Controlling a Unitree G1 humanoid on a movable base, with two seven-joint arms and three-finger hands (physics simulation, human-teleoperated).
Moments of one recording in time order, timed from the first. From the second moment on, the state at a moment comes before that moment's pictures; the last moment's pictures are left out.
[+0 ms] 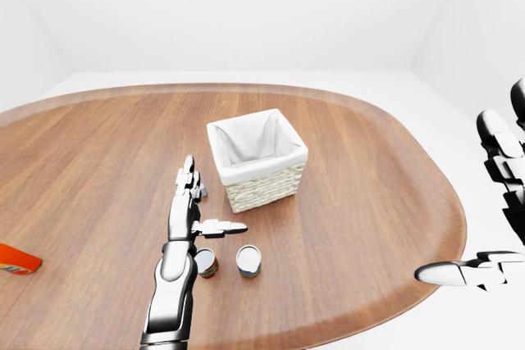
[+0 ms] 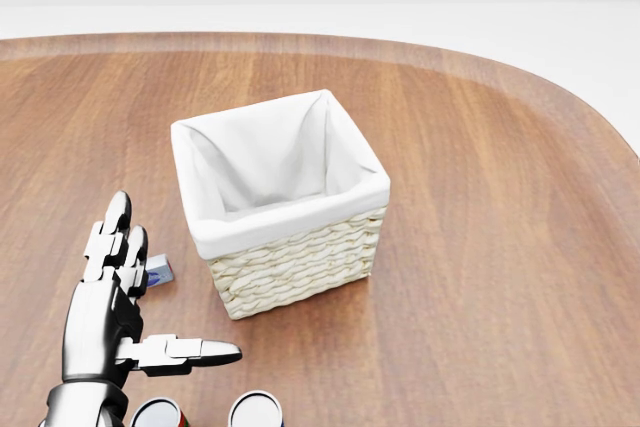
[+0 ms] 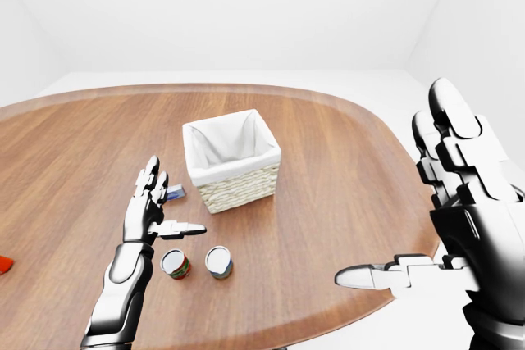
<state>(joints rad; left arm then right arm) 0.02 0.02 0.05 -0.07 -0.01 -0.02 -0.03 0.88 -1.11 -0.65 -1.05 0.73 -0.09 -0.52</state>
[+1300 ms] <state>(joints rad) -0.39 0.49 0.23 -0.11 0.69 -0.09 -0.70 0.77 -1.15 -0.59 -1.05 0.72 -0.09 -0.52</state>
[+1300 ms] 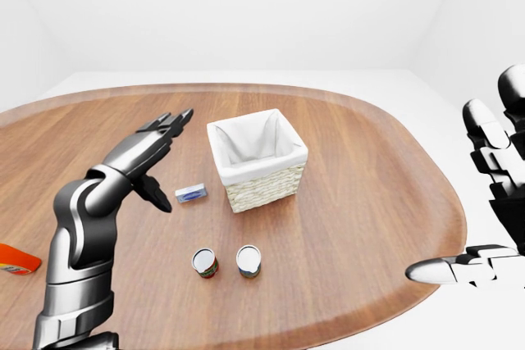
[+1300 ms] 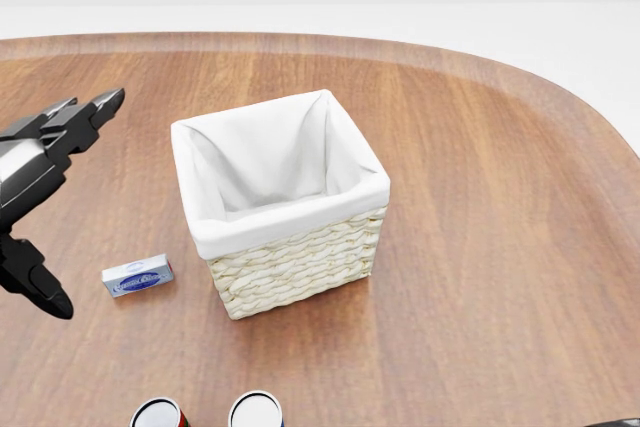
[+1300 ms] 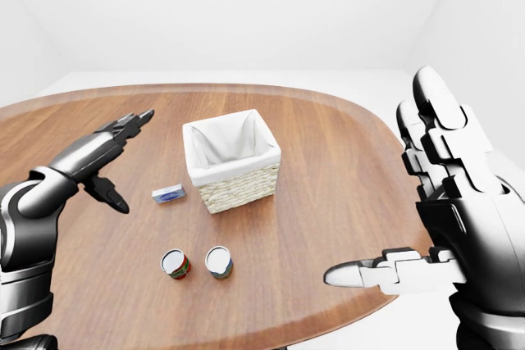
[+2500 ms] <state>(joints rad) -0.02 0.34 0.15 0.10 1.07 -0.09 -0.70 0.74 -1.18 -0.54 -1.05 0.72 -0.09 -0.52</state>
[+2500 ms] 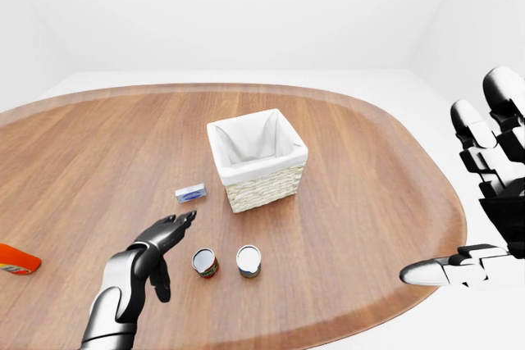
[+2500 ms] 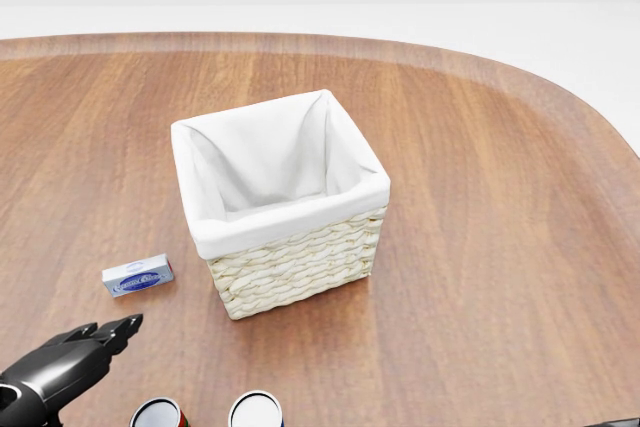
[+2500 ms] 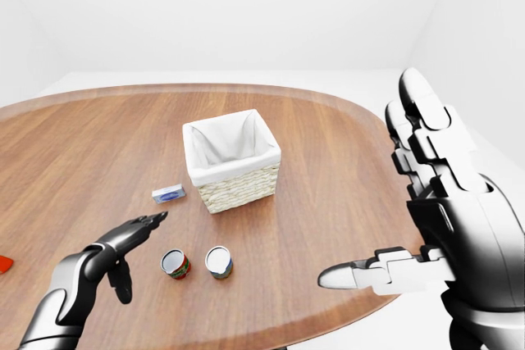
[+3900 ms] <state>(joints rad) -0.08 0.28 0.02 0.26 1.21 -0.09 -0.70 0.76 -1.17 -0.56 -1.05 0.71 -0.09 -0.52</state>
